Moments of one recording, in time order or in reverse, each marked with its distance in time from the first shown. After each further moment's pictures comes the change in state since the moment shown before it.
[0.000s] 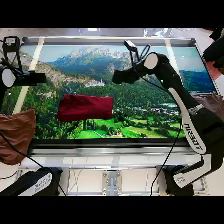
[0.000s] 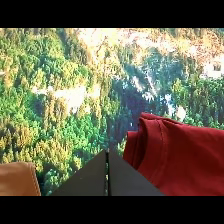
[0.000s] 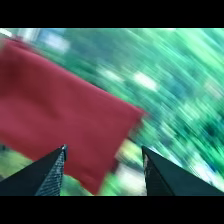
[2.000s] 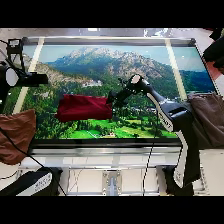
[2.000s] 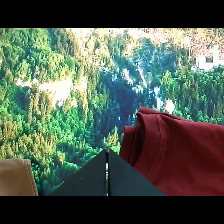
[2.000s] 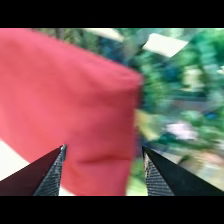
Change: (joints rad) left arm 0.000 -0.028 -0.002 -0.006 -0.004 0.000; right arm 0.016 -0.436 0.059 0.379 0.116 0.045
